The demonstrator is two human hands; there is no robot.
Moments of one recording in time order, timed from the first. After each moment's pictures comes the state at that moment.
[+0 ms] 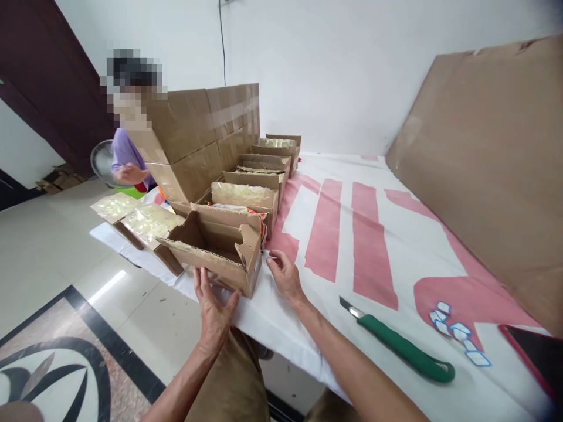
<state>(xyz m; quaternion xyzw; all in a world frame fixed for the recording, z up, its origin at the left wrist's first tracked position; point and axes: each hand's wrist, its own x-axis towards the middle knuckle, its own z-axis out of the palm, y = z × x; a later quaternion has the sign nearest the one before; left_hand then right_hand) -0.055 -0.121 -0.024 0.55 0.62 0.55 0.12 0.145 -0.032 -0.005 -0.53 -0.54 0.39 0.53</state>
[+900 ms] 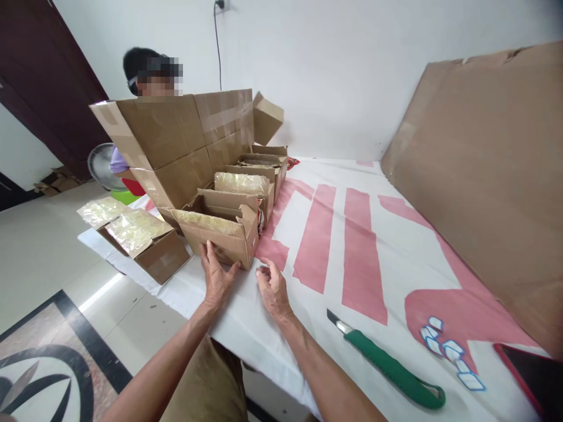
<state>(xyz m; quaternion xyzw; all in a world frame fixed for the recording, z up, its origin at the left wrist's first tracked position) -0.024 -0.017 -0.014 0.55 0.64 0.52 0.12 0.141 -0.040 -0.020 -0.53 -0.53 0.36 0.55</state>
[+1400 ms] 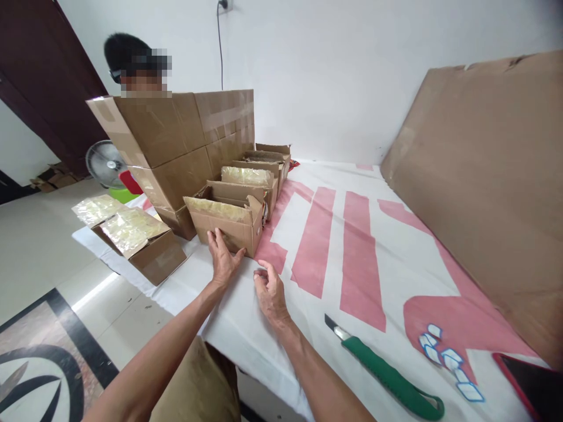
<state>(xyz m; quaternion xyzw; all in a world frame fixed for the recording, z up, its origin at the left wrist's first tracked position) -0.005 0.037 -0.011 0.57 0.64 0.51 0.12 0.144 -0.043 -0.019 -0.53 -0.53 0.37 0.55</state>
